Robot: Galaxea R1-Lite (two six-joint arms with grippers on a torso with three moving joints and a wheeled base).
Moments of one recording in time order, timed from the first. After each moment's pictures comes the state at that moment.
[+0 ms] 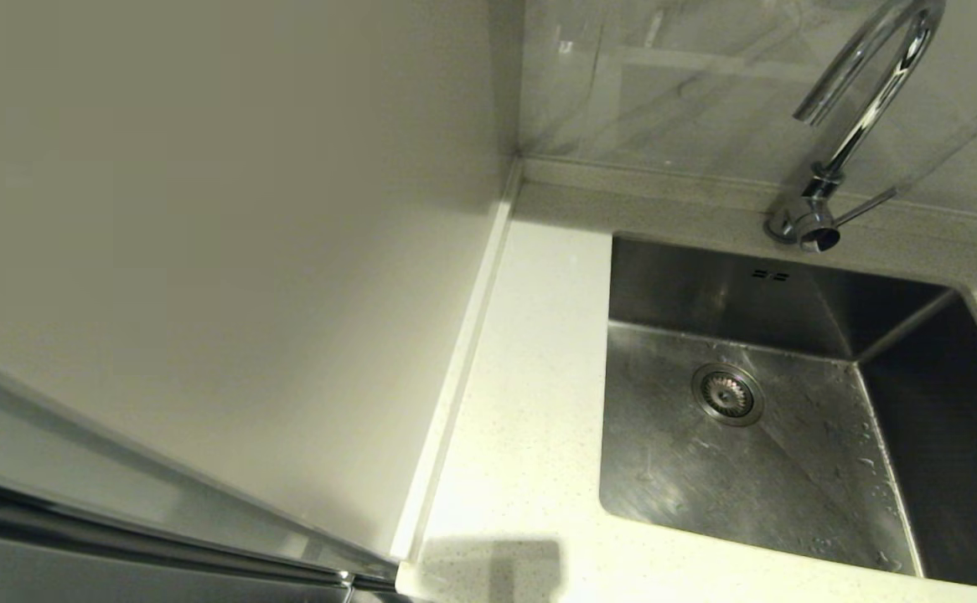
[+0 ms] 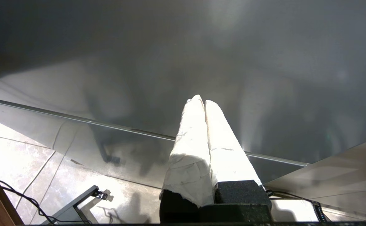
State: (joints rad) left arm 0.00 0.00 0.00 0.00 0.02 -0.02; right arm 0.00 0.00 0.00 0.01 0.01 -0.03
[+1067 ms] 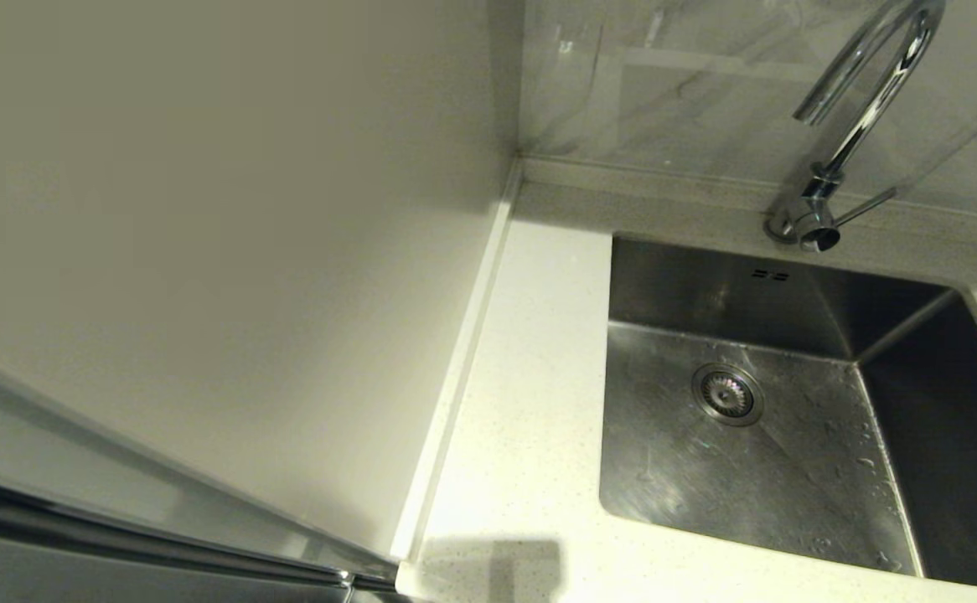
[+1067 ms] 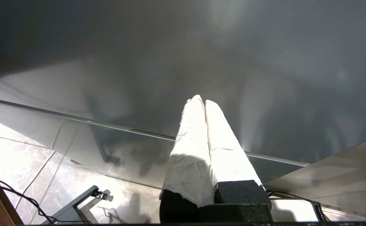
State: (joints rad) left arm 0.00 0.00 0.00 0.00 0.02 -0.02; right arm 0.00 0.00 0.00 0.01 0.01 -0.03
